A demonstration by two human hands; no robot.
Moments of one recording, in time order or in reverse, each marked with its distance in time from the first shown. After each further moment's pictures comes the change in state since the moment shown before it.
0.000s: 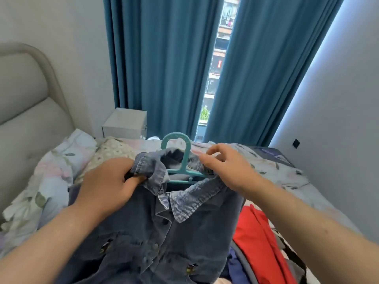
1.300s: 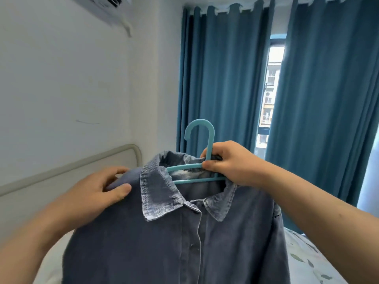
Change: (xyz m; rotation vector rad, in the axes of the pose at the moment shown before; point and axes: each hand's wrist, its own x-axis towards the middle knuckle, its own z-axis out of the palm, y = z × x) left_hand -0.064 0.198 -0.321 -0.161 0.057 -0.188; right_hand -0.068 -0.239 -0.214 -0.037 -0.221 -0.731
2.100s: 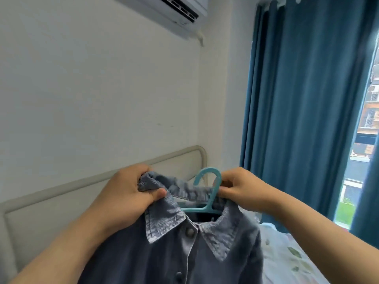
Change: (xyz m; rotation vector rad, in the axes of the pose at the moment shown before) left_hand -0.073 0.003 -0.053 0.201 0.483 -0.147; right_hand 0.051 -0.044 0.122 0.195 -0.273 -0.133
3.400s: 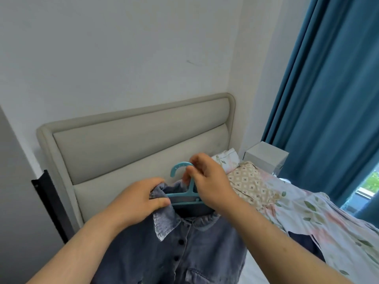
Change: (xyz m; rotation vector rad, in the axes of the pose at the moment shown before) left_hand -0.120 -0.163 0.037 0.155 -0.426 -0.287; right_hand 0.007 0.004 0.224 0.352 0.114 -0.016
